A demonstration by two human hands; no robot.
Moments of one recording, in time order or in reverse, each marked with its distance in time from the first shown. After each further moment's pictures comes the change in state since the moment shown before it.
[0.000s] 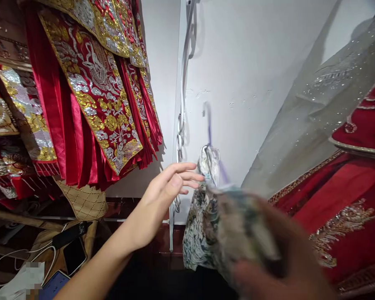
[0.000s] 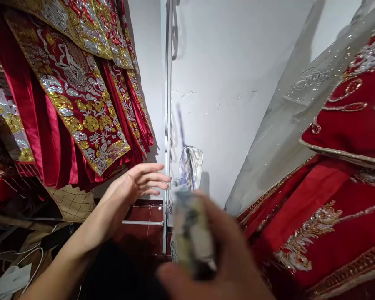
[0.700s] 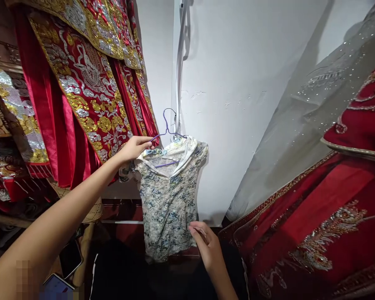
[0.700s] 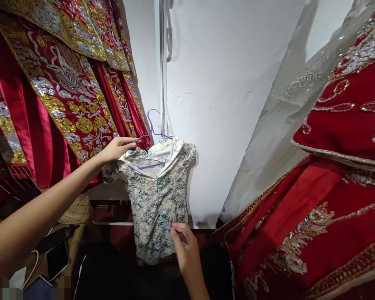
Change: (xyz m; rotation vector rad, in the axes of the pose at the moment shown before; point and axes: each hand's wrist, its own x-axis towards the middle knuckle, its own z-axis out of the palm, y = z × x) left_hand 0.142 -0.053 -0.163 0.781 0.008 0.060; right_hand -0.008 0.168 0.065 0.180 0.099 0.475
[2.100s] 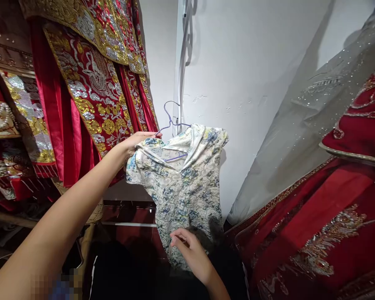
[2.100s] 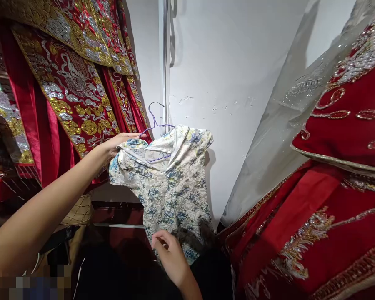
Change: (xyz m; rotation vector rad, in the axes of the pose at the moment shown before) left_hand 0.027 0.019 -0.009 -0.673 -0.039 -0.372; right_hand -0.001 -0.015 0.028 -0.053 -0.413 0.067
